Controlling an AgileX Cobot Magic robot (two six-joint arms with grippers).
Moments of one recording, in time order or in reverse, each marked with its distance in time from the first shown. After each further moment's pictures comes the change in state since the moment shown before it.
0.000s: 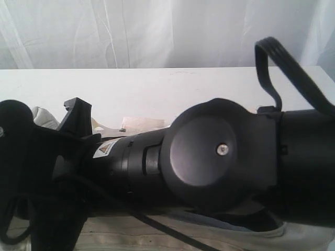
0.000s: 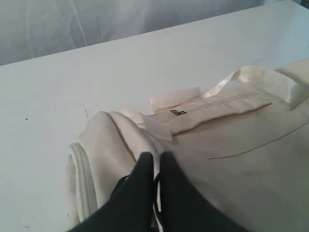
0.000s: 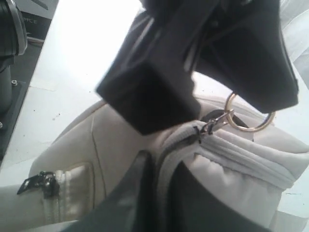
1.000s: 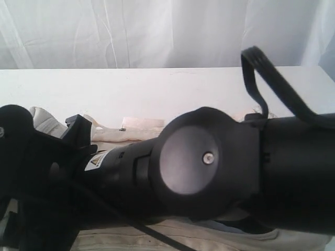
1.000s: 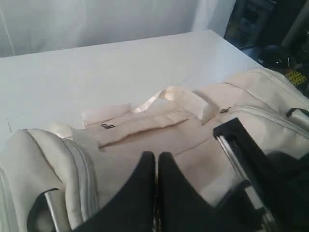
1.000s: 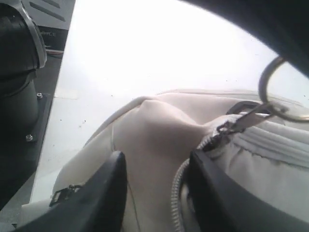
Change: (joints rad) left arm 0.008 -0.089 -0.068 -0.315 -0.134 0.210; right arm 0.006 0.030 0.000 -0.005 0.023 0.160
